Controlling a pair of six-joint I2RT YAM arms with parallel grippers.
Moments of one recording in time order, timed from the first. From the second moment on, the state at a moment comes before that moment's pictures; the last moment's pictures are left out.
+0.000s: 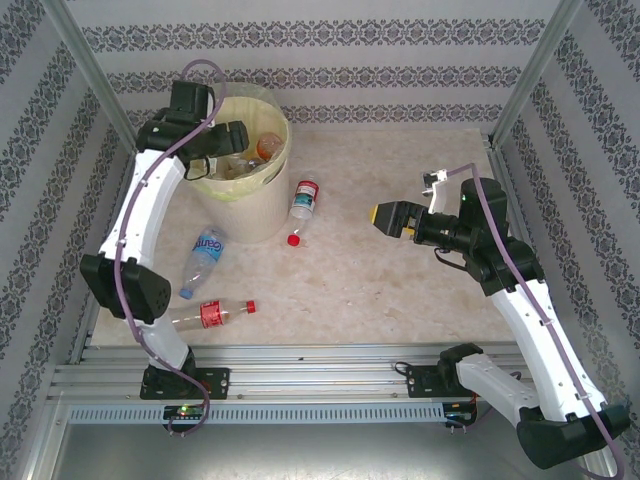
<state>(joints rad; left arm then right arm) -0.14 1.73 1.98 -0.99 0.01 -0.32 0.26 0.92 1.09 -0.63 -0.65 0.60</state>
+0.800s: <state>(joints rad) -0.14 0.92 1.19 -1.05 0.16 -0.33 0.29 0.91 1.04 -0.68 -0.66 0.54</state>
